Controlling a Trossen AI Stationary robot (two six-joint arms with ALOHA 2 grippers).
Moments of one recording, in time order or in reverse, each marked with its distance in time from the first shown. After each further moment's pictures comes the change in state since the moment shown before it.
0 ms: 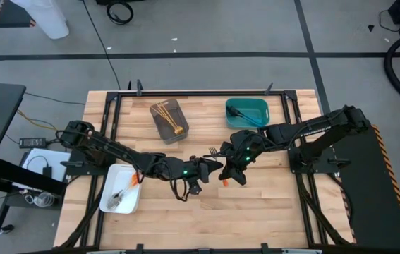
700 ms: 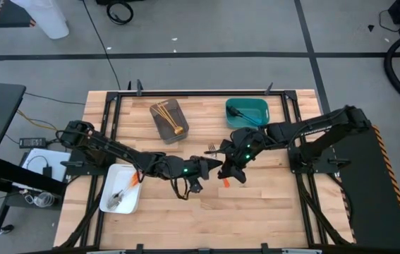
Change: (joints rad) left arm 0.000 0.000 0.000 0.013 -0.005 -0.048; right arm -0.015 -0.006 0.000 0.021 -0.001 -0.026
